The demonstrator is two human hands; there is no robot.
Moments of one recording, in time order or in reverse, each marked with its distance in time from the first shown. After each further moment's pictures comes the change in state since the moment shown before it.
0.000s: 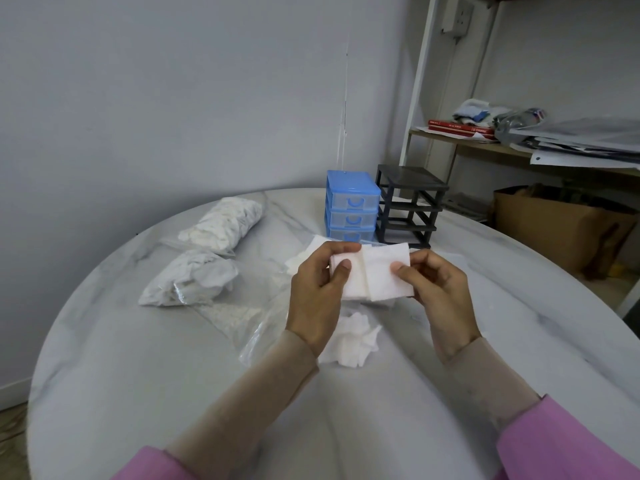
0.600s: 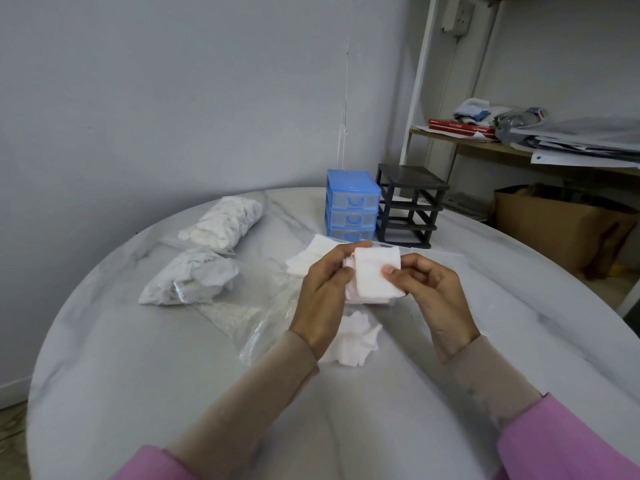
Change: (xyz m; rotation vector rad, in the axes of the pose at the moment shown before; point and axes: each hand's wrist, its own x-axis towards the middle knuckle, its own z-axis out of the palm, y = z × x) left_hand -0.002 0.004 0.004 -0.127 -0.092 -0.079; right_hand 0.001 0.000 0.002 0.047 -0.120 0.025
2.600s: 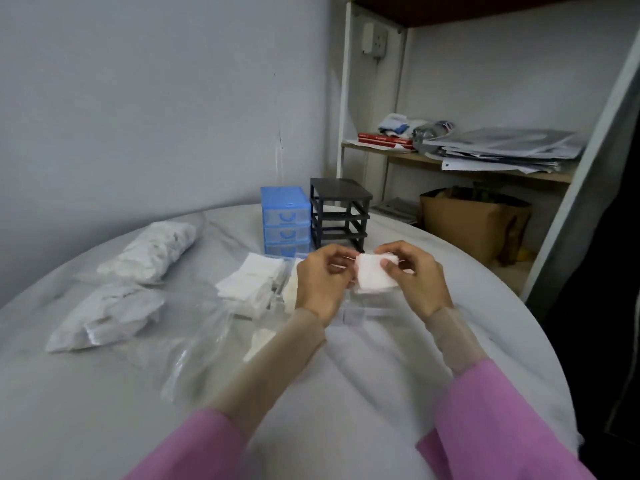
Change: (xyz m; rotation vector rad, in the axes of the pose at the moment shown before) left_hand 0.048 -0.014 0.079 0.212 -0.010 -0.037; right_hand 0.028 -0.007 -0.083 -0.617 0.208 -0.096
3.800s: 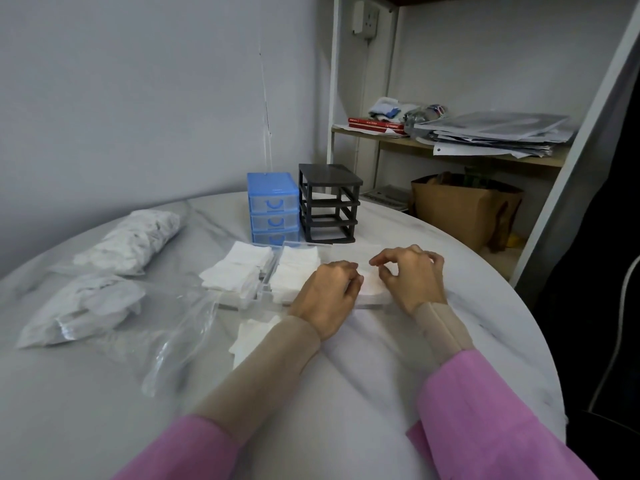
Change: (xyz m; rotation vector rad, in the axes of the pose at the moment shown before) left_hand -0.009 -0.023 0.009 0.783 -0.302 0.334; right_hand -0.001 0.016 -0.004 -0.717 -0.061 -0.015
